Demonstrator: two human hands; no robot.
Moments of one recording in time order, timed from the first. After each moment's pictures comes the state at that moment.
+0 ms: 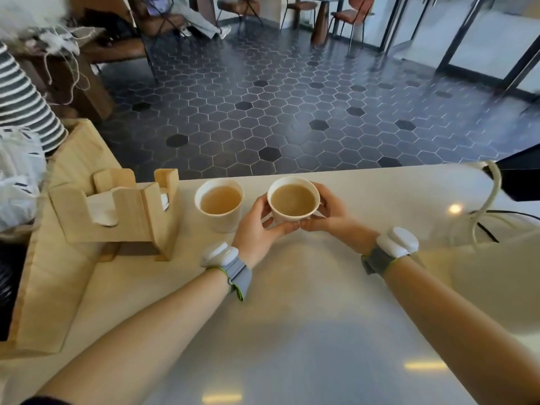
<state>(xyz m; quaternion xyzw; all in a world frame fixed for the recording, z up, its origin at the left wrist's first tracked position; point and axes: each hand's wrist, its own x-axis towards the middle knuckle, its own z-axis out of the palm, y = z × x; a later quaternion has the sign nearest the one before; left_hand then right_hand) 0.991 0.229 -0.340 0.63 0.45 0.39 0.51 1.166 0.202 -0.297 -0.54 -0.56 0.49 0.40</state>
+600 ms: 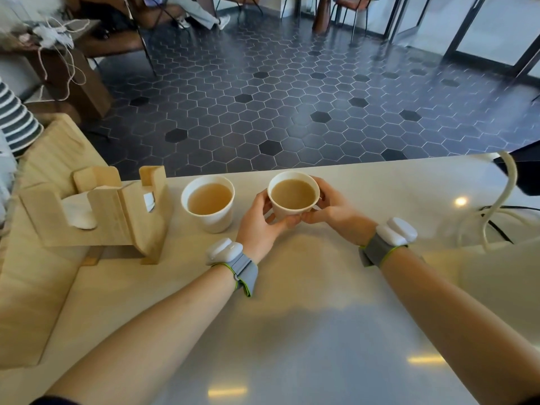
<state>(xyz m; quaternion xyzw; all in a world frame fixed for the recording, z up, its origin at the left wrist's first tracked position) 1.017 0.240 -0.350 0.63 0.50 0.37 0.47 1.189 0.228 -0.319 -0.55 -0.53 0.51 0.39</state>
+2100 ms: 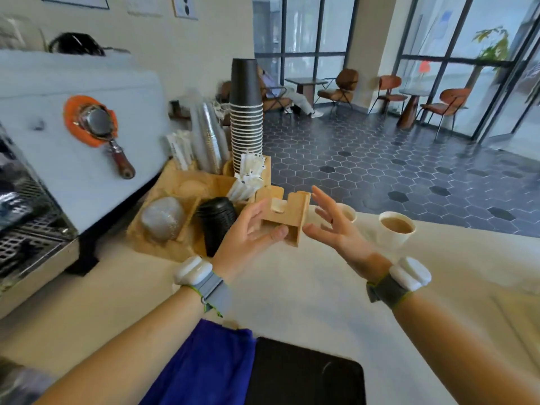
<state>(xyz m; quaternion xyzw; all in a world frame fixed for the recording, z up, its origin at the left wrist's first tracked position) 0.753 0.050 -0.204 0.59 0.48 0.50 0.41 0.953 0.083 -0.196 -0.40 -0.69 0.47 0.38</state>
